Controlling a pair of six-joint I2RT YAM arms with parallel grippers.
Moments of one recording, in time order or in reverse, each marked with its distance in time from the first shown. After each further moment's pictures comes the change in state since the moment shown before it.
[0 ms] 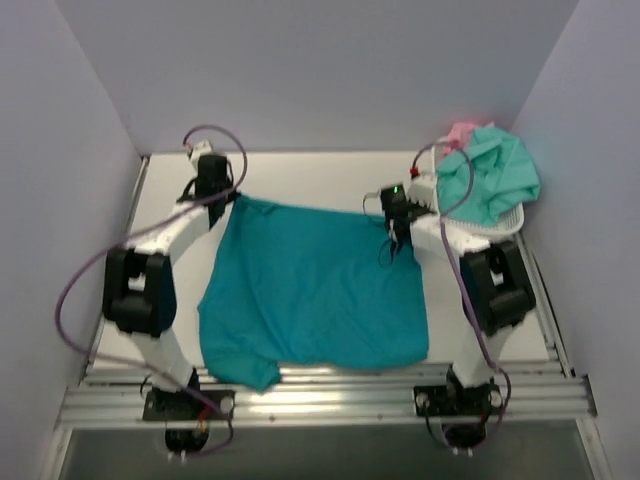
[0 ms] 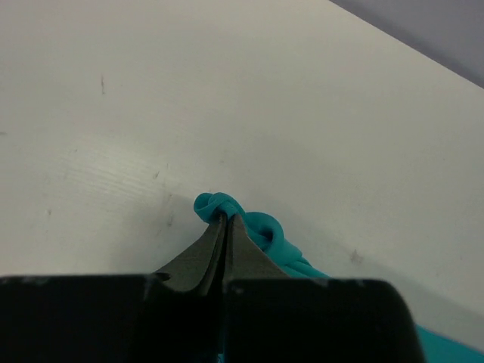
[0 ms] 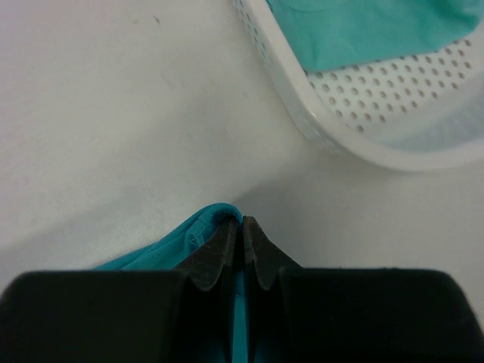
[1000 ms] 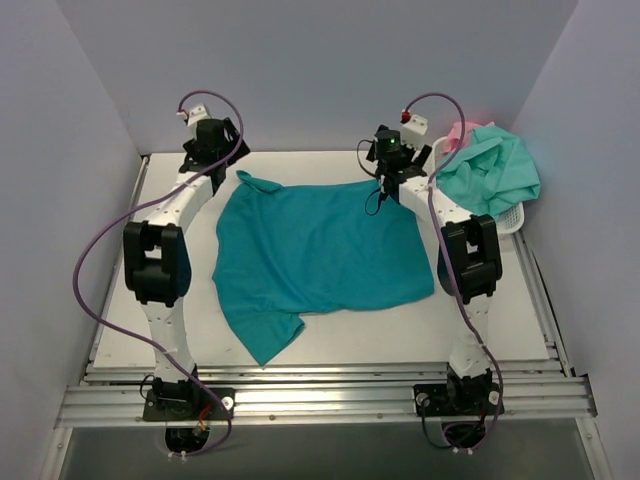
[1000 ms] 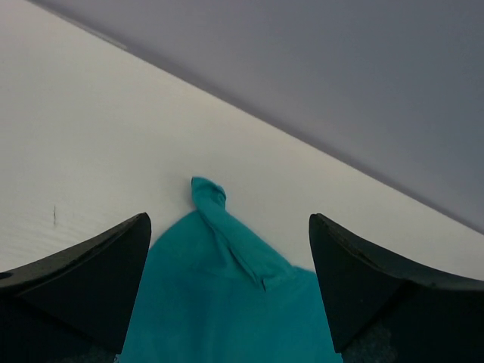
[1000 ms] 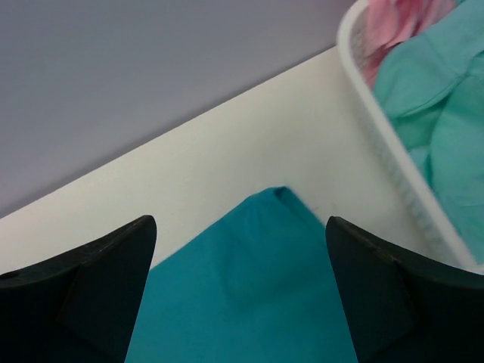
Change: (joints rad) left arm 0.058 0.380 0.534 -0.009 0.046 -0.017; right arm -0.068 0.390 0.621 0.174 -0.097 -0.110
